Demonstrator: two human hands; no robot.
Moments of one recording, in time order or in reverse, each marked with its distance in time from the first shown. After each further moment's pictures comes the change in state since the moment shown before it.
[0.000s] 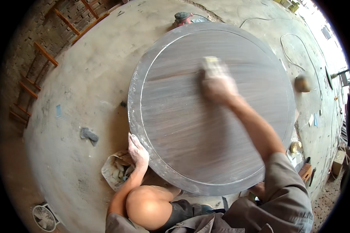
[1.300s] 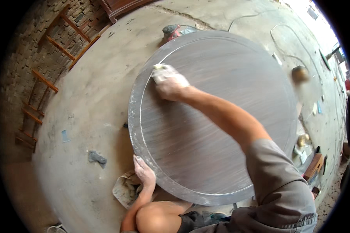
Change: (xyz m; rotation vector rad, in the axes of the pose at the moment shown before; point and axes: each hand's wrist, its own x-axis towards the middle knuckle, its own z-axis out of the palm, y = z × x) left_hand 0.001 0.015 0.009 0.011 -0.077 -0.030; right_hand 0.126 -0.052 0.009 0.076 -0.158 -0.207
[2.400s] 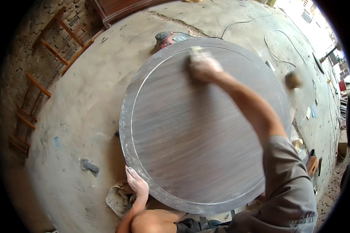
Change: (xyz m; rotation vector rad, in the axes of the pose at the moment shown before) left_hand -0.001 -0.004 -0.002 -0.020 0.052 0.028; right_hand -0.048 0.162 0.008 -0.174 0.149 0.272
